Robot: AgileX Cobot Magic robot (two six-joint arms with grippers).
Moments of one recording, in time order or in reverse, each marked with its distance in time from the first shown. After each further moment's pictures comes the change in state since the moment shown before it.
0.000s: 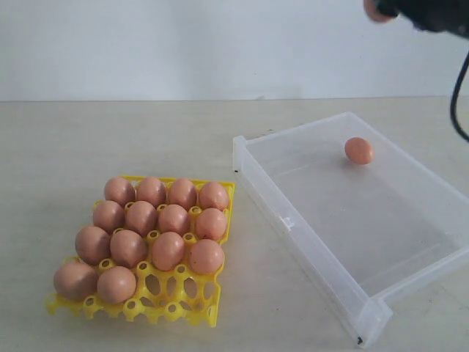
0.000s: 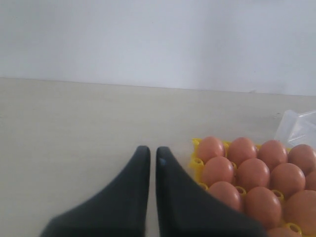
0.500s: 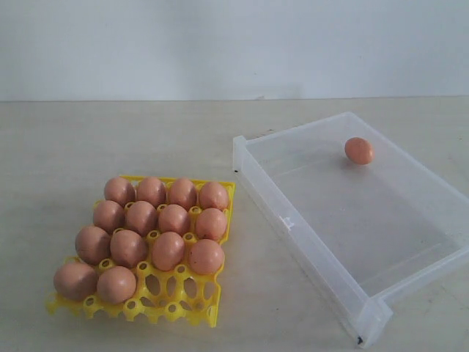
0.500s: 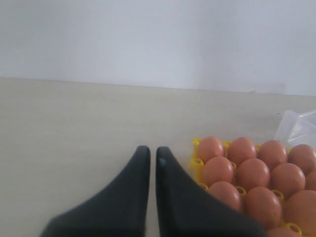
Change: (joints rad) left arm 0.000 0.000 0.000 0.000 0.000 0.000; right arm 0.003 -0.328 0.000 -0.093 0.106 0.026
